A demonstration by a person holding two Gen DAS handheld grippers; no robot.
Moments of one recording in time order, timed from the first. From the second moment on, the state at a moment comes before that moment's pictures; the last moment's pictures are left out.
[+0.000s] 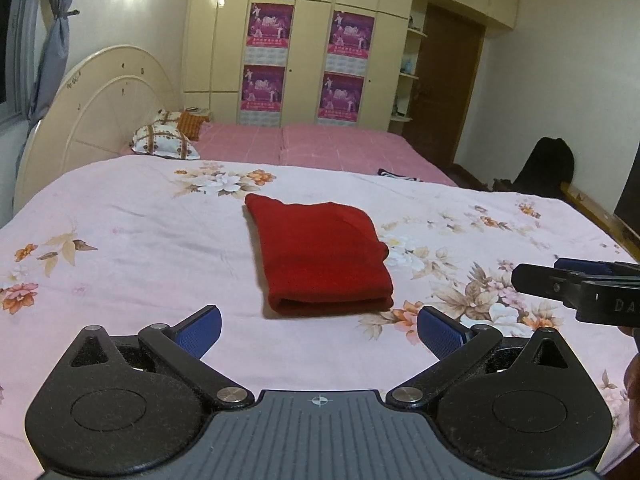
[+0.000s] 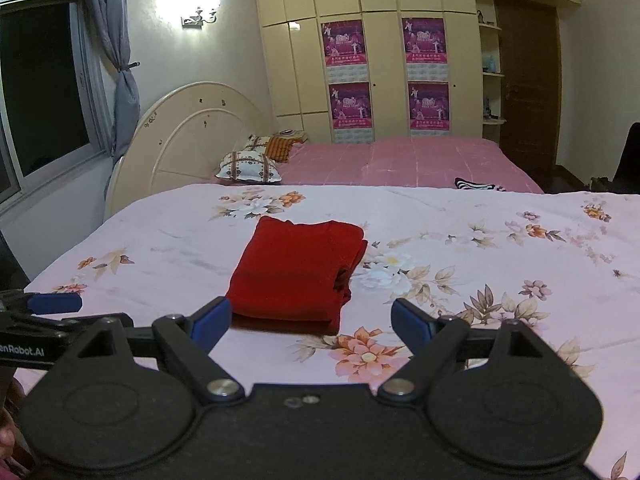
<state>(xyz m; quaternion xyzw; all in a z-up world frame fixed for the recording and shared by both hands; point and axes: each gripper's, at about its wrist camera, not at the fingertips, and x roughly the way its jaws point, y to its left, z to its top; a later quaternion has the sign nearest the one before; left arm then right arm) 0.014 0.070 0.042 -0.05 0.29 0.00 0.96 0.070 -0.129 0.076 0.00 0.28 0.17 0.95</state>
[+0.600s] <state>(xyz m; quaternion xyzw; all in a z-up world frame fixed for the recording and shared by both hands) 0.015 0.063 0.046 -0.06 0.28 -0.02 0.96 0.062 -0.135 0.075 0.00 0.27 0.15 0.95</state>
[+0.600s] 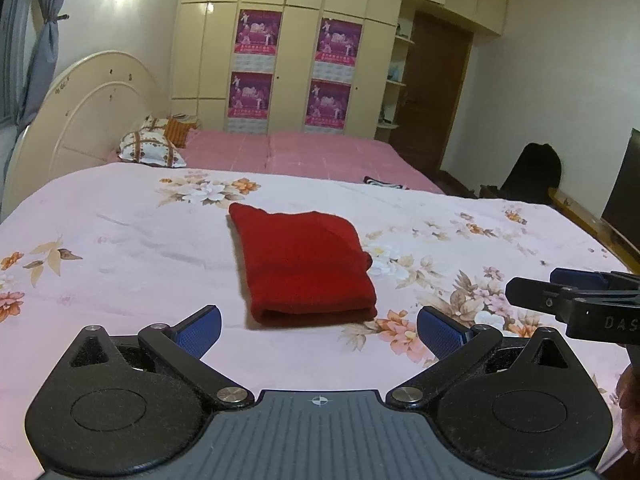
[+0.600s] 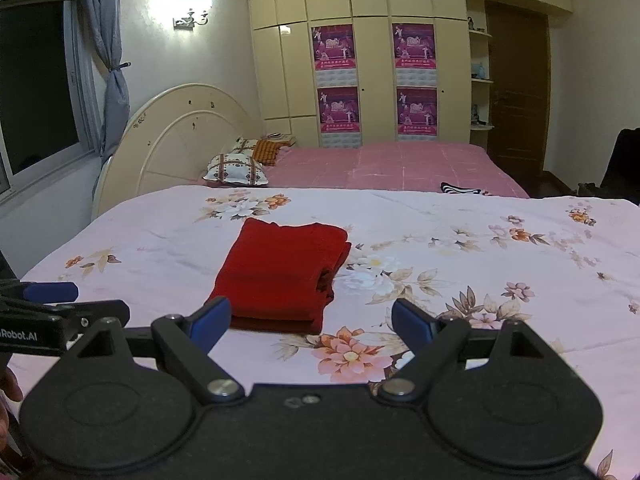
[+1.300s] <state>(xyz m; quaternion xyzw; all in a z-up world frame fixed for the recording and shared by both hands) 0.016 0.062 0.046 -0.06 0.28 -0.02 0.96 0.061 -0.131 0.074 -0.01 0.27 0.15 0.95</state>
